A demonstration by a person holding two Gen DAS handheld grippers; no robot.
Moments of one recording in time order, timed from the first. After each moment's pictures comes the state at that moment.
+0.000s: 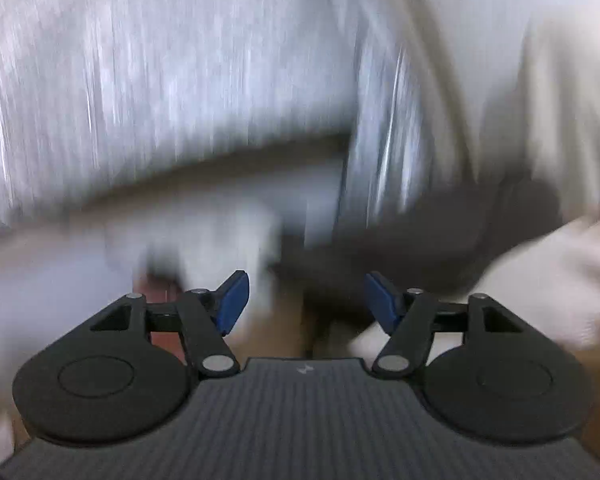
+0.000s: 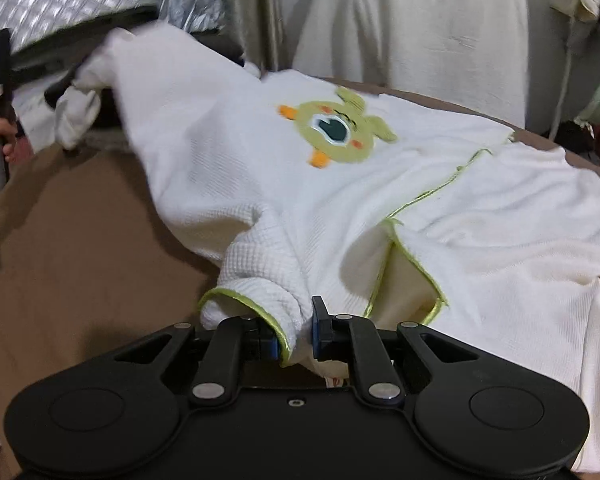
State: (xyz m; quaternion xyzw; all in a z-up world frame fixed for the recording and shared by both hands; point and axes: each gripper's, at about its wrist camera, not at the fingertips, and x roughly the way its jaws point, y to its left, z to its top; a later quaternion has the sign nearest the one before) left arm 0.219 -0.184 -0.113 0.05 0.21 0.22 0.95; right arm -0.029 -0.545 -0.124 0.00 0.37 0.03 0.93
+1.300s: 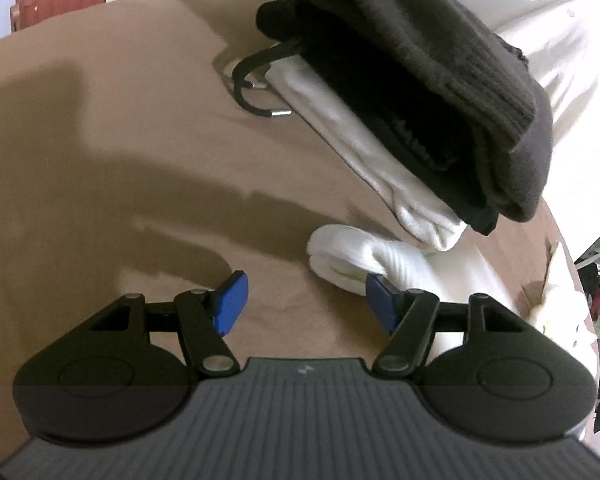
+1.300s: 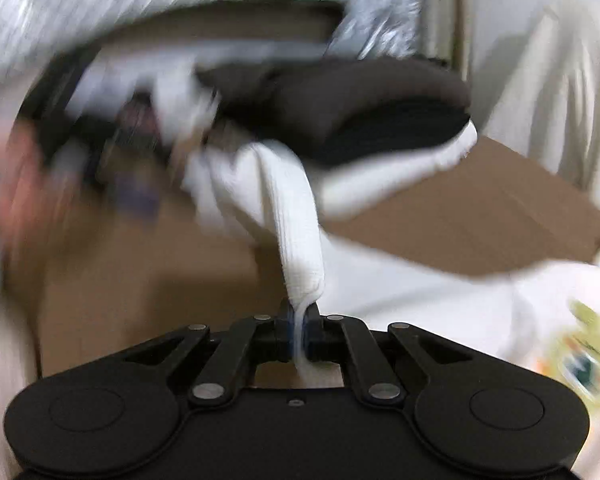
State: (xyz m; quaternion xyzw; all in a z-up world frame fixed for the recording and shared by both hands) left arm 0.241 -0.078 -0.169 -0.27 0.47 -0.01 0.84; right arm 0.101 -0.383 -0.123 -0.13 0.34 0.24 0.90
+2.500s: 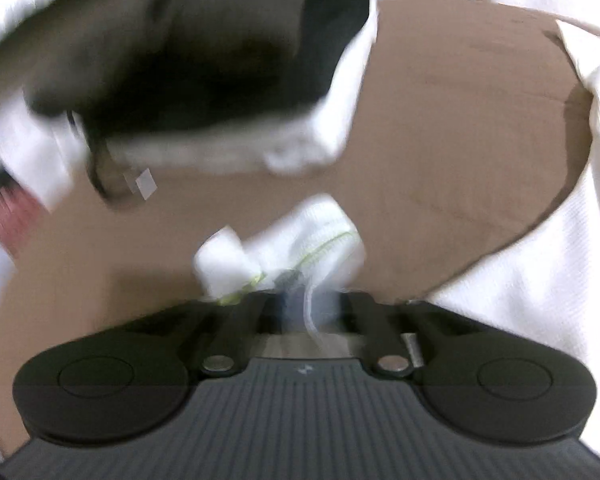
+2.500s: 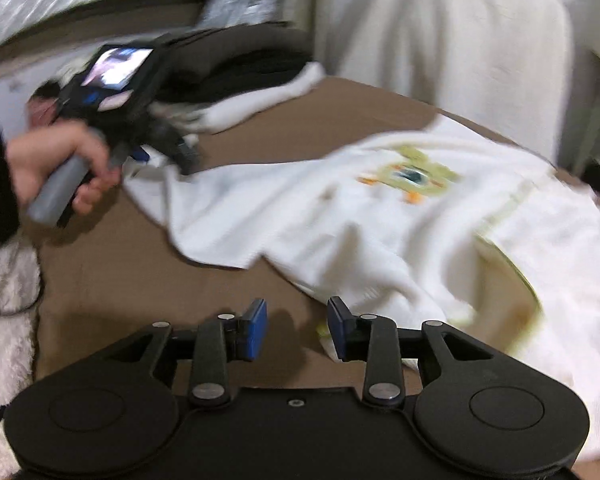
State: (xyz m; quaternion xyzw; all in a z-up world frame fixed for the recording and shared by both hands) left arm 0.227 -0.259 -0.174 0.12 0.37 0.02 0.92; right arm -0.052 -0.458 -0.112 -0.03 0.35 0.03 0.93
